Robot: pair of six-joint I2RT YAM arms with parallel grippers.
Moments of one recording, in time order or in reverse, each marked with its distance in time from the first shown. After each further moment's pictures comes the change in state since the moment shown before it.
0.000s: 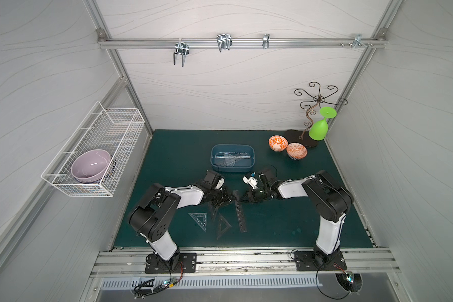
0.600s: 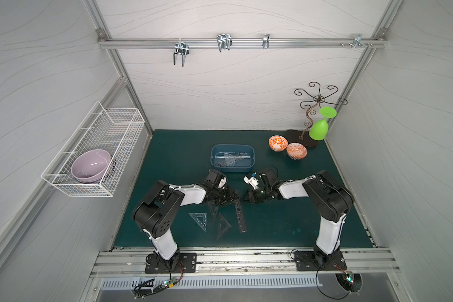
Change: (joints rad) left arm -0.015 0.047 0.025 0.049 0.019 -0.013; right arm -0.012 -0.003 -0.014 0.010 0.000 -0.011
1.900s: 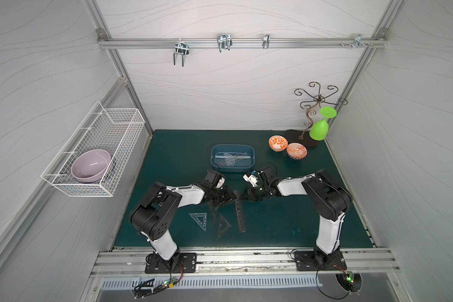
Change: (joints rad) left arm 0.017 -0.028 -0.016 -0.023 -0.030 -0.003; right arm 0.002 0.020 0.068 -0.063 0.009 0.029
